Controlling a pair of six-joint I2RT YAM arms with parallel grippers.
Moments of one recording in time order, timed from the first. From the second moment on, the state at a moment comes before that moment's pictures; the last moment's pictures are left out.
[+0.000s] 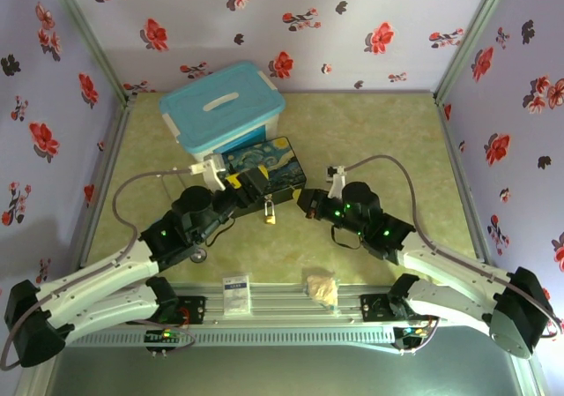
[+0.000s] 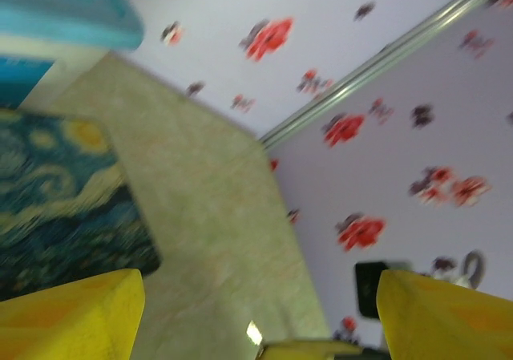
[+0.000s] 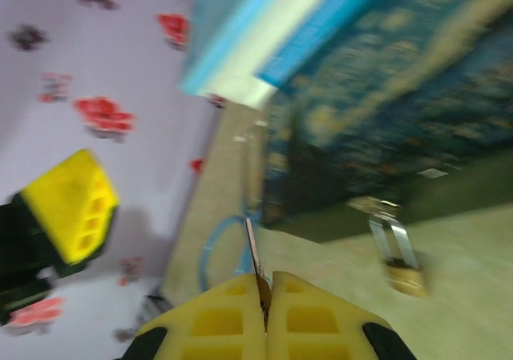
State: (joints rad) left arm -0.96 0.89 0.65 0.09 -0.29 -0.92; right arm 0.83 0.97 0.57 0.04 -0.10 0.91
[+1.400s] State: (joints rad) left arm -0.91 1.58 0.55 0.26 -0.15 -0.85; right arm 0.82 1.08 0.57 -0.13 -0.01 0.88
